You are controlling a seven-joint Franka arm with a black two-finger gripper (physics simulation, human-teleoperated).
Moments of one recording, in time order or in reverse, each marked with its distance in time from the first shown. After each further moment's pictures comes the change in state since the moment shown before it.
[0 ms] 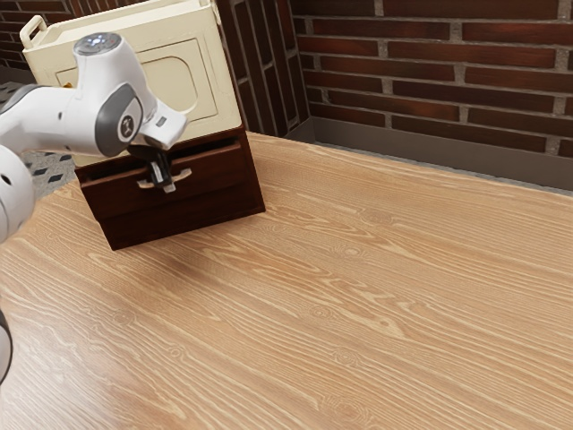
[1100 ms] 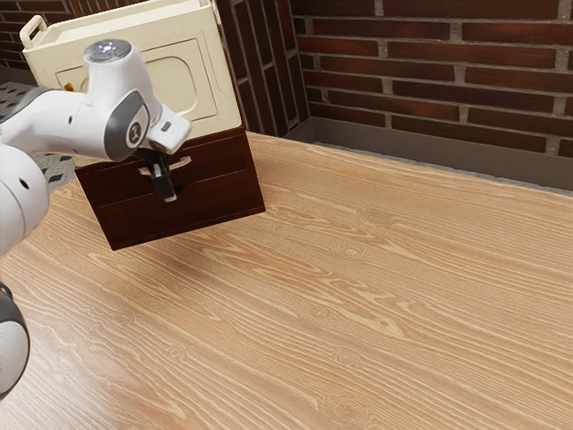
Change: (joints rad) arm -0.005 0.059 0.022 0.046 0.030 0.023 -0.001
